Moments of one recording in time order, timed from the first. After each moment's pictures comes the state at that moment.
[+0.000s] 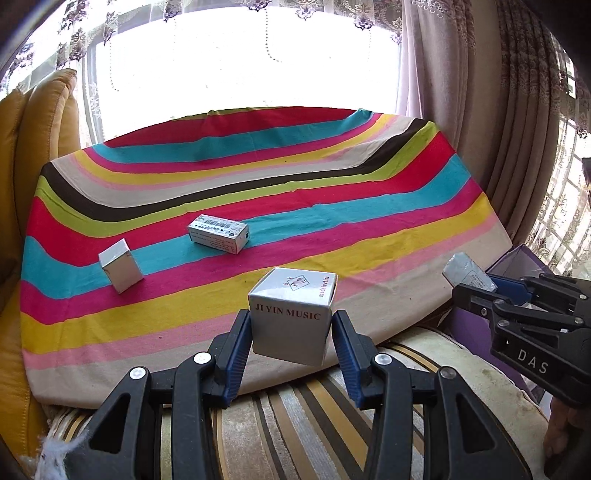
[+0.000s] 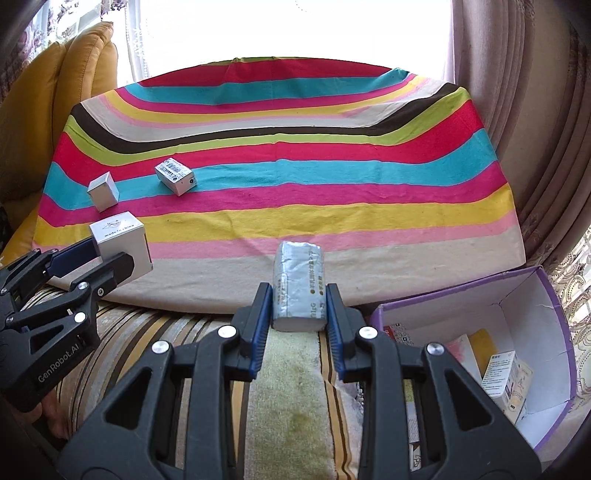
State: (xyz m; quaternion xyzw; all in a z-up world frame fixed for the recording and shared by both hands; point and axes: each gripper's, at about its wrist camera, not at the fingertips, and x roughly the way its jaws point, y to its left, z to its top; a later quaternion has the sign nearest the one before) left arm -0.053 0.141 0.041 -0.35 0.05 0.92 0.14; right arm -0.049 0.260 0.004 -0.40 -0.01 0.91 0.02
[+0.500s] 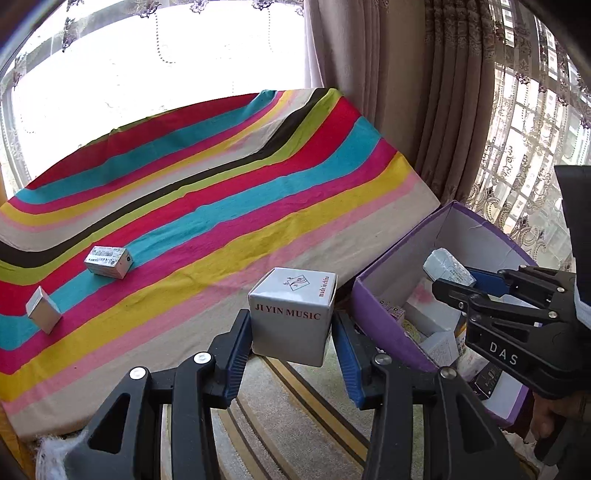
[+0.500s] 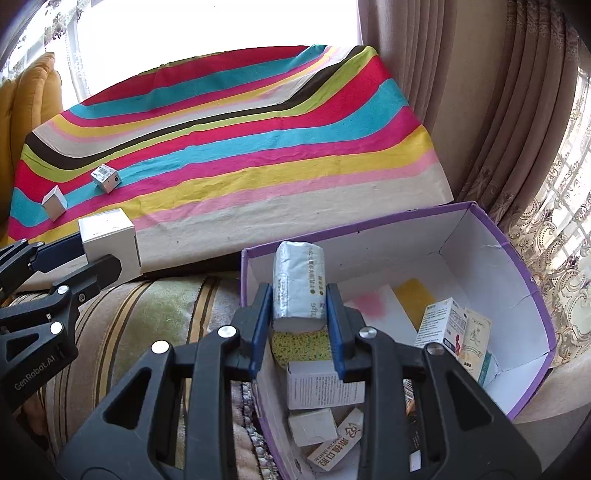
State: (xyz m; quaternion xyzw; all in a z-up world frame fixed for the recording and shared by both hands) left arm -0.033 0.248 0.045 -0.38 0.11 0.88 0.26; right arm 0.003 0.354 -0.004 -0.42 0.04 0.90 0.11
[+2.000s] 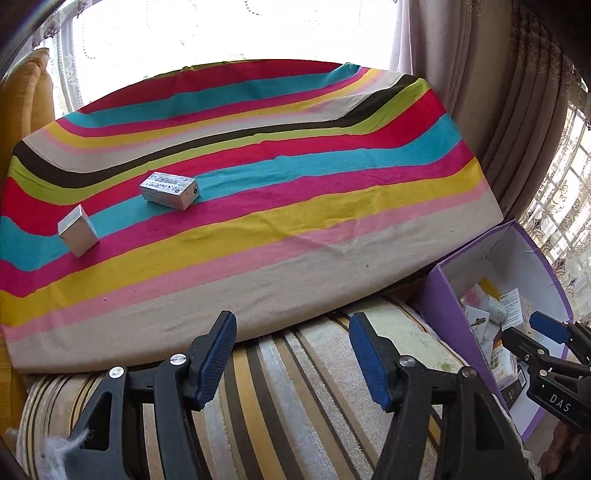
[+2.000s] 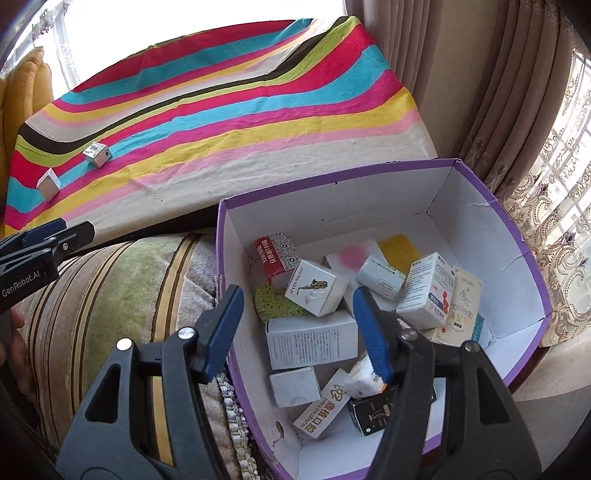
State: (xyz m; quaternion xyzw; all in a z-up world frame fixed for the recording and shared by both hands) left arm -0.053 0.184 0.026 -0.44 0.04 0.89 0.13; right arm 0.024 0.355 -0.012 -0.47 0.05 0.88 0.11
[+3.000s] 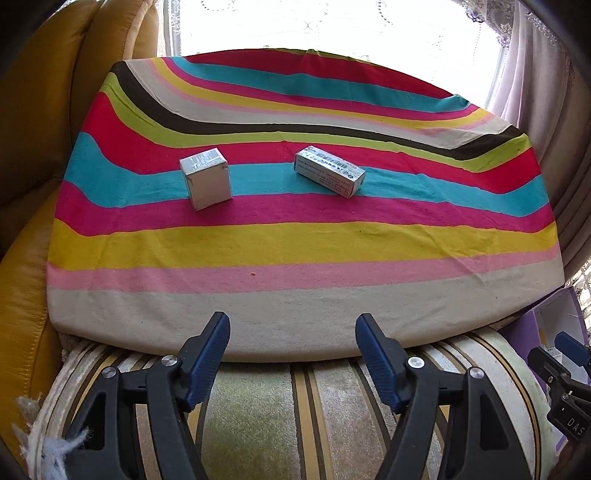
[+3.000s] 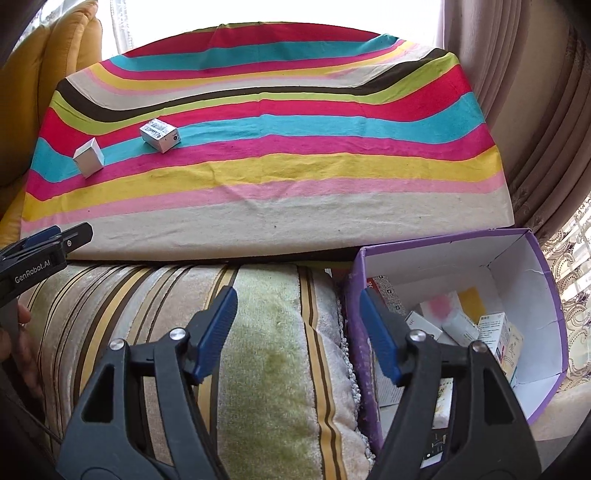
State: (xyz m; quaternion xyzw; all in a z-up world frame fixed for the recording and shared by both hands) left arm -0.074 0.065 0.014 -0.45 -0.04 0.89 0.00; right arm -0.035 0.258 -0.006 -0.47 -0.01 0.88 0.04
